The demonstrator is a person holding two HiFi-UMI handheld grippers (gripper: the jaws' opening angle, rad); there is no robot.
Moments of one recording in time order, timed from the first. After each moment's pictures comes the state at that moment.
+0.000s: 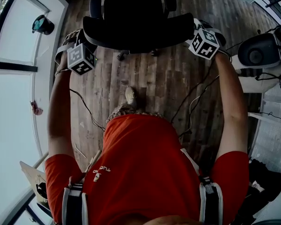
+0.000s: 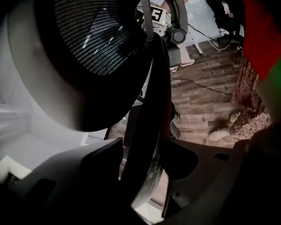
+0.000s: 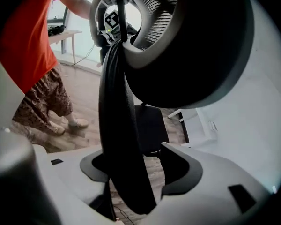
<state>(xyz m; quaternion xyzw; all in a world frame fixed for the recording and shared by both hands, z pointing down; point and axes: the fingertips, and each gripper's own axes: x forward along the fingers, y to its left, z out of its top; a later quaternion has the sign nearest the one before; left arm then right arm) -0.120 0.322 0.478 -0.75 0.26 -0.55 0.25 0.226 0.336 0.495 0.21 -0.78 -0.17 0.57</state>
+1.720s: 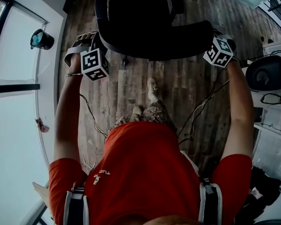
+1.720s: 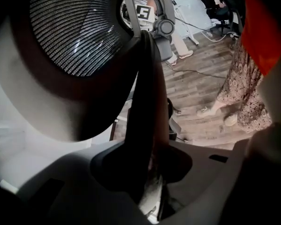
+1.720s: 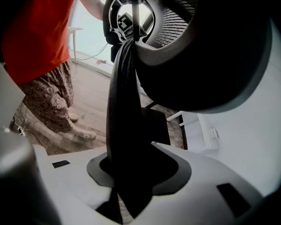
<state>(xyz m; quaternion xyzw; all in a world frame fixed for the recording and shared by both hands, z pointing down) -0.103 0.137 0.480 -0.75 0.22 -0.55 0.30 0.234 0.163 0.501 0.18 -0.78 -0.19 0.57</state>
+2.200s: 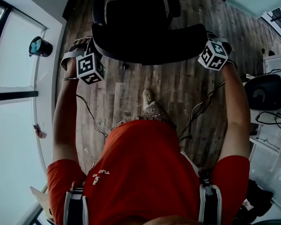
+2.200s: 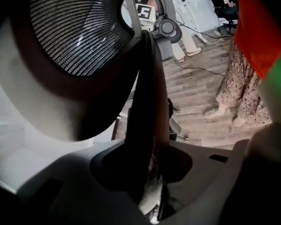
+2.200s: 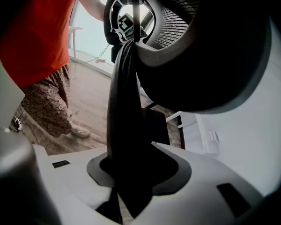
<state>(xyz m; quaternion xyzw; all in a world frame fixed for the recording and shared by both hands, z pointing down) -0.083 0.039 0.478 -0.74 0.23 -0.56 0.29 0.251 0.054 0.499 0.16 -0.79 -0.21 0.56</state>
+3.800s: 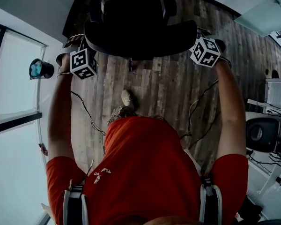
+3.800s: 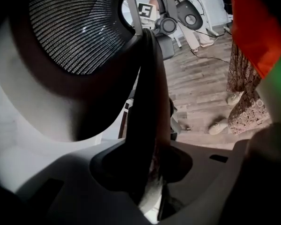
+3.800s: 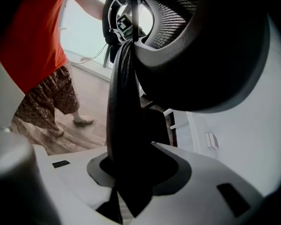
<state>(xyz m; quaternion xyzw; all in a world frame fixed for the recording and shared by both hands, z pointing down) -0.136 -0.302 0.473 -0.73 0.23 -0.57 0.28 0.198 -0.287 0.495 0.16 -0.79 -0.20 0.56</state>
